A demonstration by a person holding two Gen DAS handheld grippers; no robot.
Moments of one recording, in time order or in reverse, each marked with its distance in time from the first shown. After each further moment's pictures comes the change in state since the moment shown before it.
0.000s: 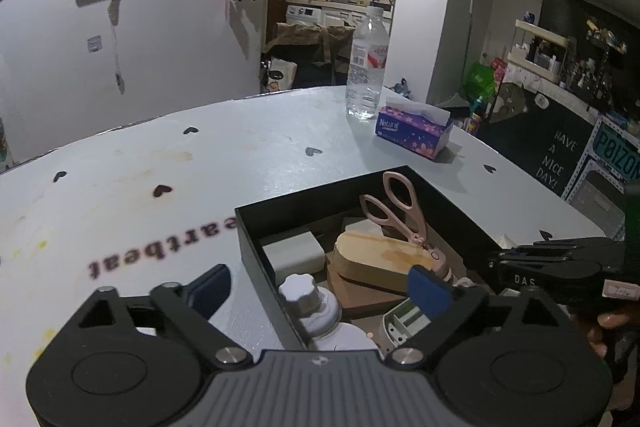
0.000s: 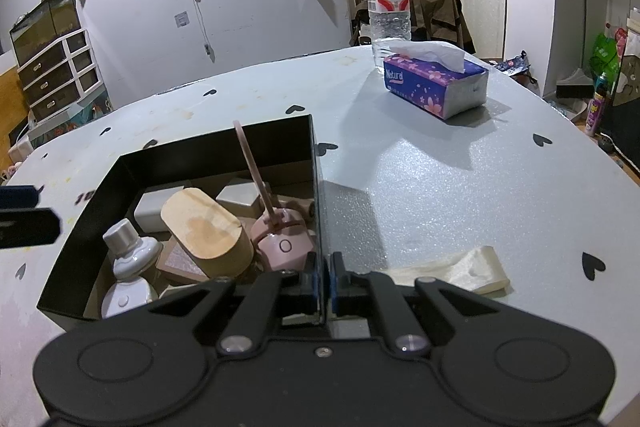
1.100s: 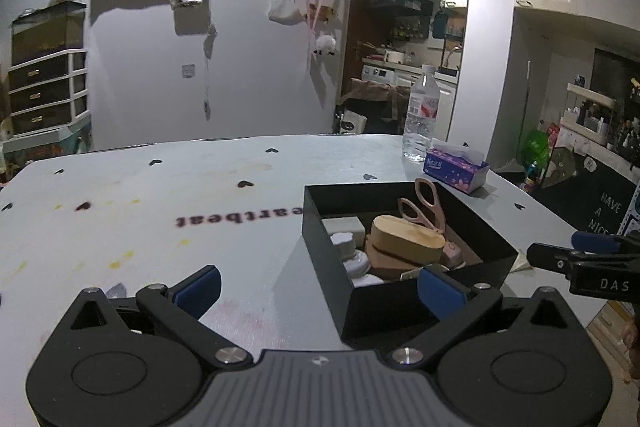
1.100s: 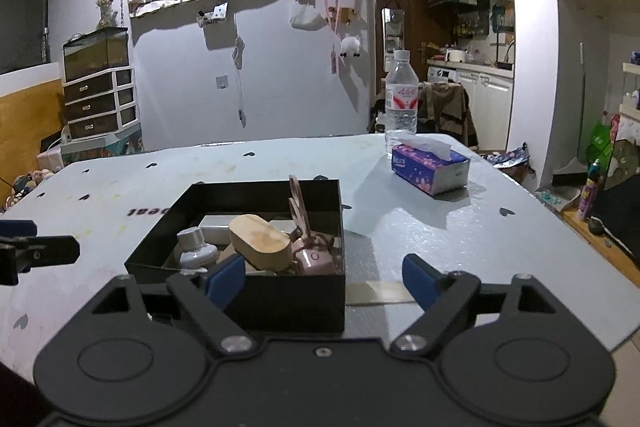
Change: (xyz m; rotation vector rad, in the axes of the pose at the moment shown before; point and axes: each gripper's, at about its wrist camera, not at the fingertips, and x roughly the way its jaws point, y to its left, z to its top) left arm -0.090 -0.025 -0.087 -0.134 -0.203 0.209; right arm -0.115 0.016 -0.050 -0.124 -0.280 0.007
